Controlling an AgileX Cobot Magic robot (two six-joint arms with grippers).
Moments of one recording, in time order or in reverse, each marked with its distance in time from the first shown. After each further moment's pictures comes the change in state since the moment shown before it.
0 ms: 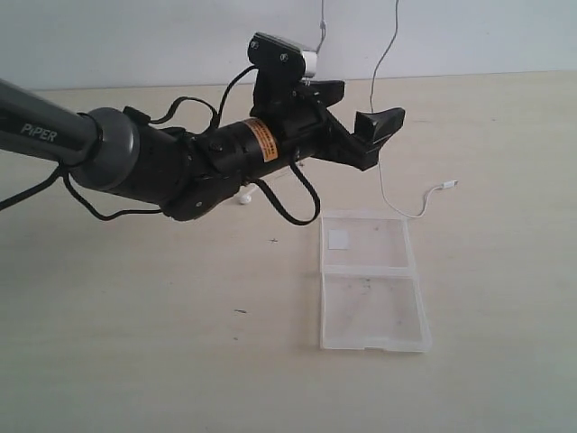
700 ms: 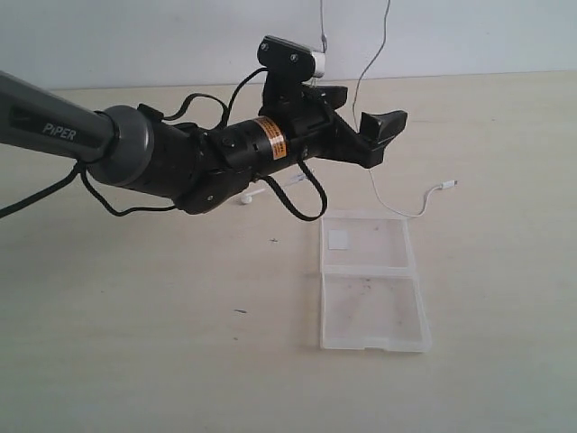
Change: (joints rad) left arm 0.000 0.037 -0.063 0.016 0.071 -0.043; right arm 0.000 0.036 0.004 0.000 -0.014 -0.026
